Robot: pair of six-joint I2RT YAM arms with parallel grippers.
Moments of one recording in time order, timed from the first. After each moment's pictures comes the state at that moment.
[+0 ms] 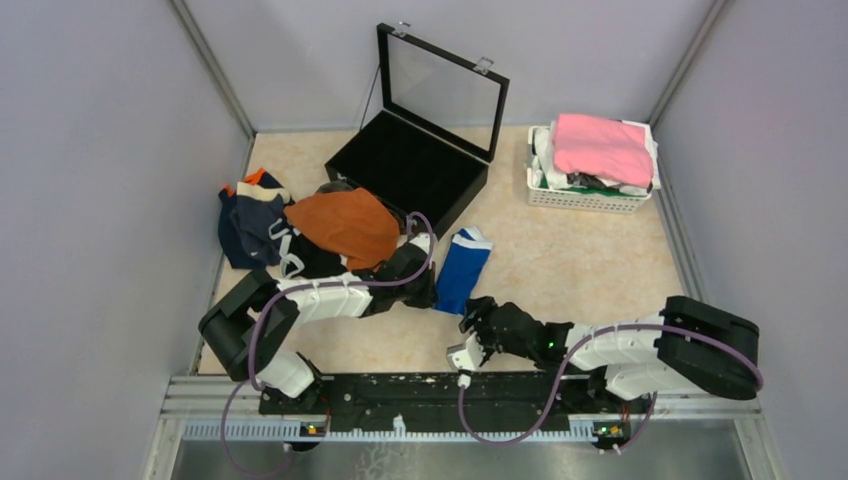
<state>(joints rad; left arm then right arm) -0.82 1.52 0.65 0.04 0.02 -0.61 1.18 1.24 0.26 0.37 0.13 -1.19</state>
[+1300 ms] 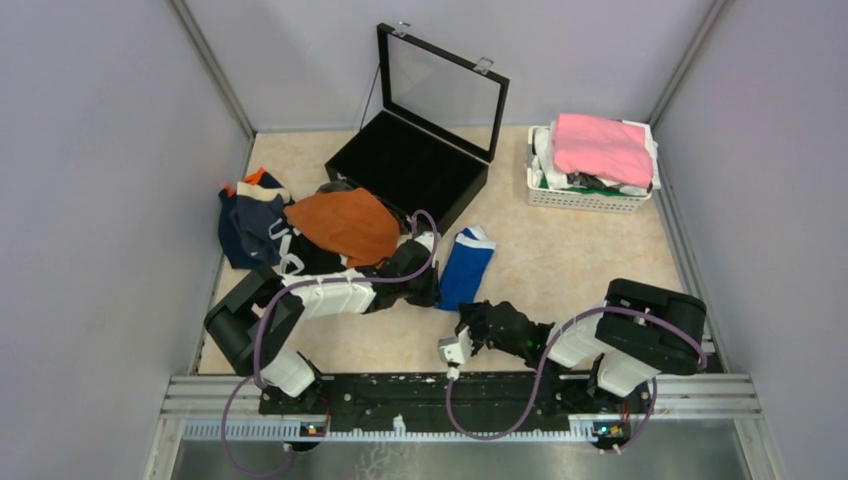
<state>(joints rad) -0.82 1.55 0.69 0.03 0.07 -0.59 1.14 1.54 0.24 0.82 0.12 -1.19</state>
